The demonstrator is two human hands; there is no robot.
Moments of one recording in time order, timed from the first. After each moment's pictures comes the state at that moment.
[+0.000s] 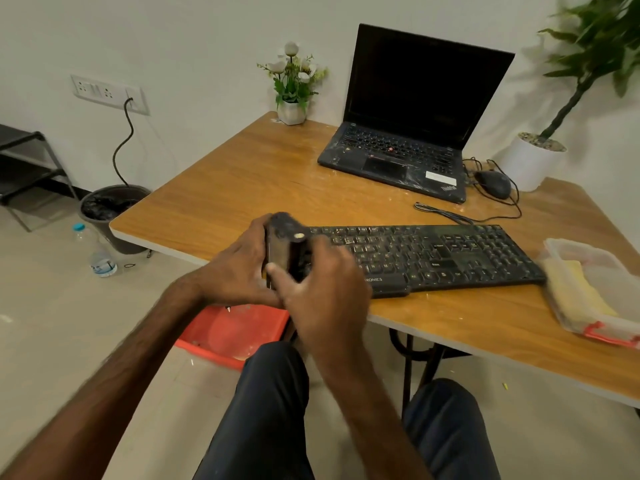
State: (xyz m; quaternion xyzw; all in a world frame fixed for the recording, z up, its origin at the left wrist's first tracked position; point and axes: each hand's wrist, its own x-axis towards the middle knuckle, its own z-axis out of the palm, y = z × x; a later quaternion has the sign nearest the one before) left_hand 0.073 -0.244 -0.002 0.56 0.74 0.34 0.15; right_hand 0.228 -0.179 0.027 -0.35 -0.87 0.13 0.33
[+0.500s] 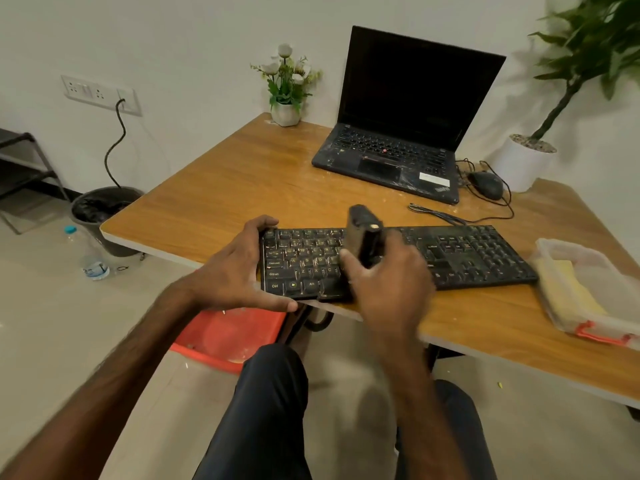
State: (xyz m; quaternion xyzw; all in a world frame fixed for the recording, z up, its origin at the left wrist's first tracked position) left_hand 0.074 -0.244 -0.005 0.54 0.74 0.36 0.16; right_hand 0.262 -0.118 0.035 -0.46 -0.82 0.14 0.31
